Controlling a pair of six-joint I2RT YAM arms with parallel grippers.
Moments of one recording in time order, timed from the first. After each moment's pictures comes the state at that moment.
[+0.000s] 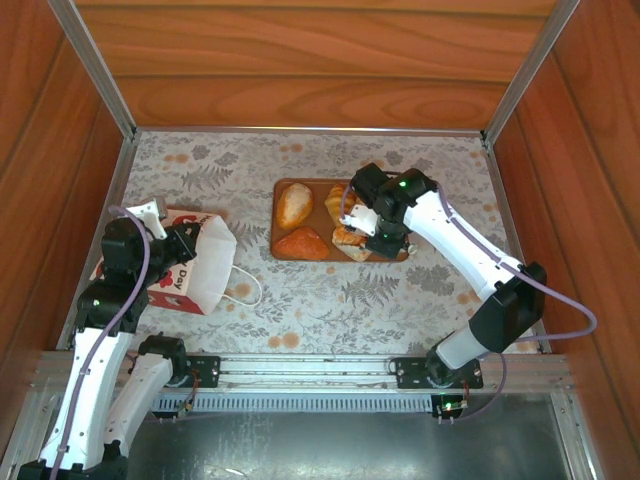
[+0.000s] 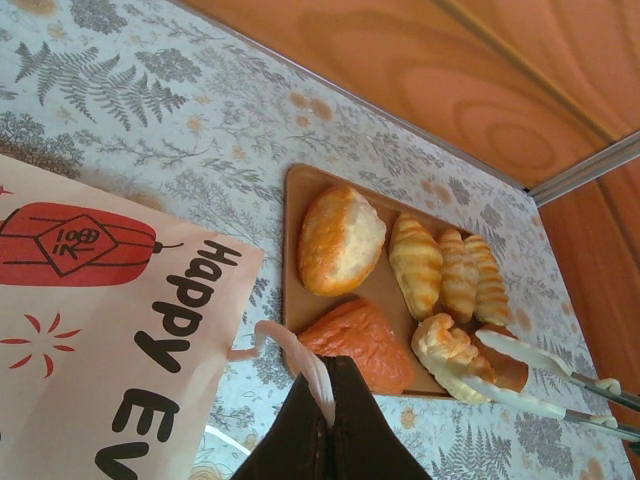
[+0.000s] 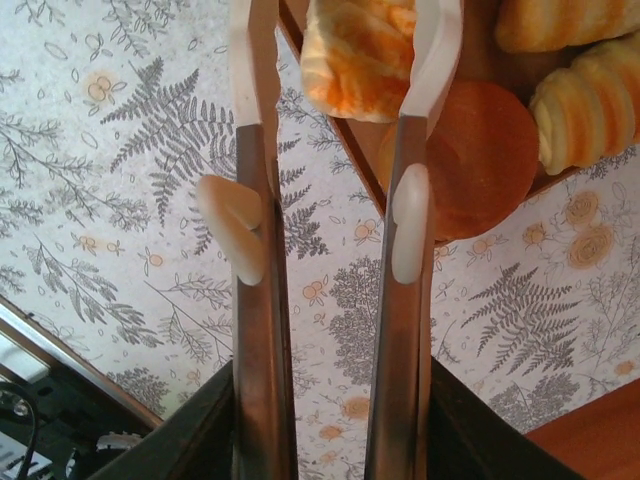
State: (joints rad) left arm -0.15 0.60 0.81 -0.67 0.26 -0.58; right arm 0.67 1.54 1.49 -1.44 0.17 -0.46
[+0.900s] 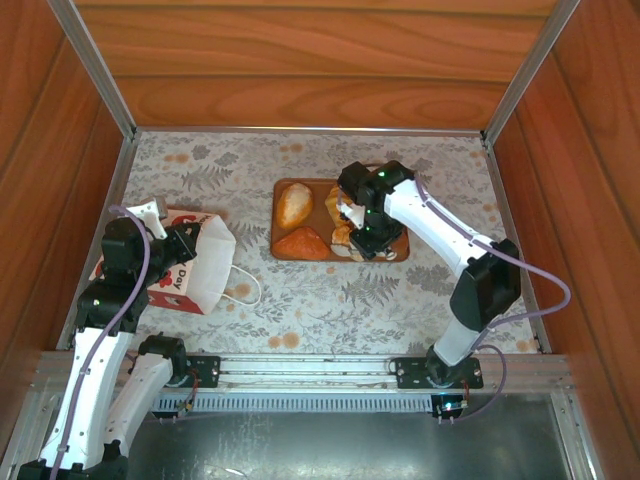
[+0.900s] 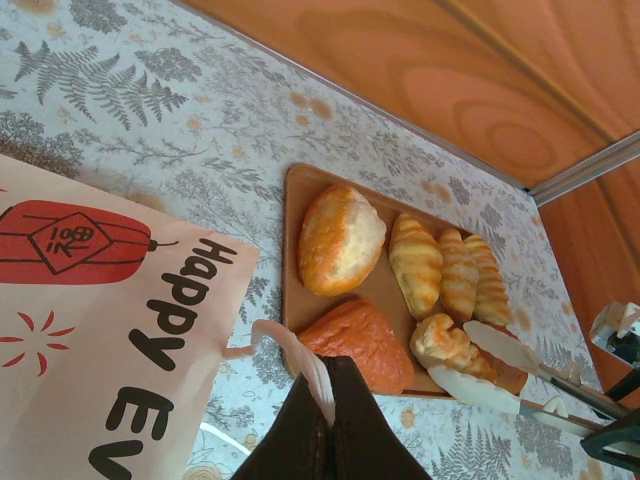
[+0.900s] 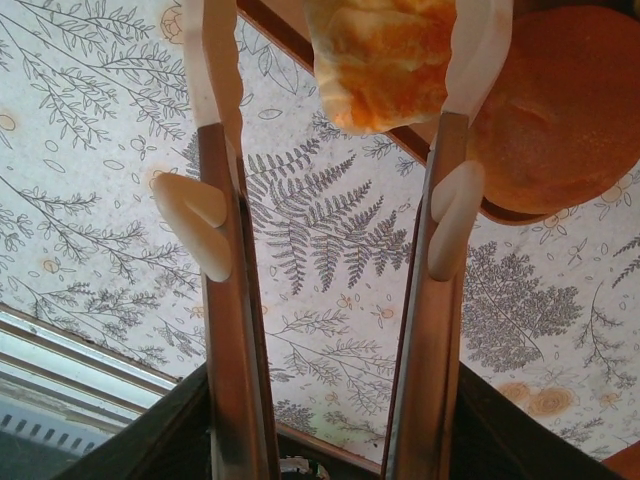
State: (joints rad) left arm -0.15 0.60 0.81 -0.67 0.26 -0.58; right arm 0.67 1.70 1.56 -1.48 0.06 -0.07
